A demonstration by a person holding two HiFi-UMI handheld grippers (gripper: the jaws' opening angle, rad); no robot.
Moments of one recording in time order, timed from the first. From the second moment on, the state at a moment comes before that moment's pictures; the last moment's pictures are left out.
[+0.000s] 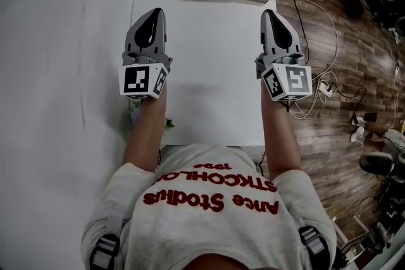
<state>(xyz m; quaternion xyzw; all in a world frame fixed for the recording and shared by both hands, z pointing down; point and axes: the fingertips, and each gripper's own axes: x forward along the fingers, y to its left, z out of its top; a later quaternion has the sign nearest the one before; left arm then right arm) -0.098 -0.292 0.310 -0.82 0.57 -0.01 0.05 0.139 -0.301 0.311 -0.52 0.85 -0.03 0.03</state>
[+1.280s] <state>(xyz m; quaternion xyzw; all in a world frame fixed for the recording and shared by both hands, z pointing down) -0.102 -0.209 0.279 -0.82 0.57 0.01 0.05 0.137 -0.218 0.260 -0.52 0.85 0.00 0.07</state>
